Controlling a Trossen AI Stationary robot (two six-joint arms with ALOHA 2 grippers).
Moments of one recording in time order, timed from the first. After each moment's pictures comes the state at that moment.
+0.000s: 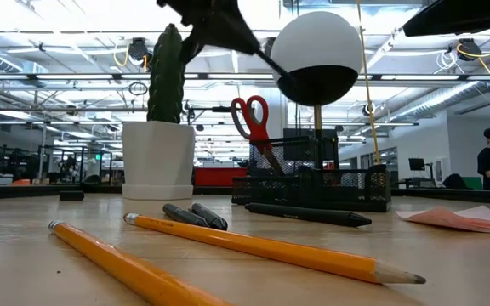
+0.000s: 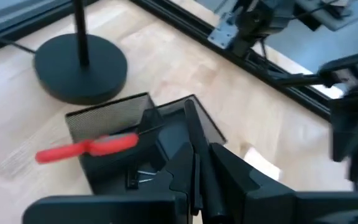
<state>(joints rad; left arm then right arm) -0.05 1.54 1.23 -0.28 -0.20 -0.56 0.87 1.41 0.72 -0.01 0.94 0.31</state>
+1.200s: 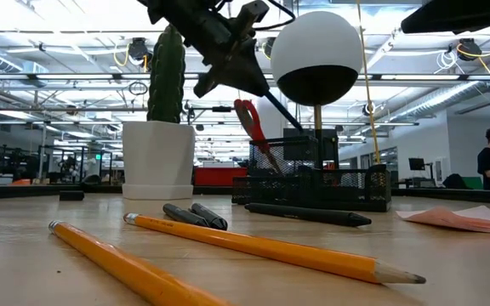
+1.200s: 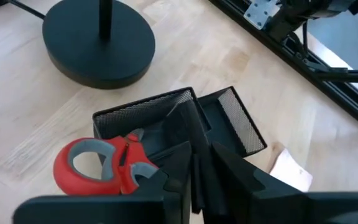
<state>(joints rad) 0.13 1.68 1.31 -0.32 -0.01 -0.55 0.86 1.41 0.72 0.01 0.95 0.32</state>
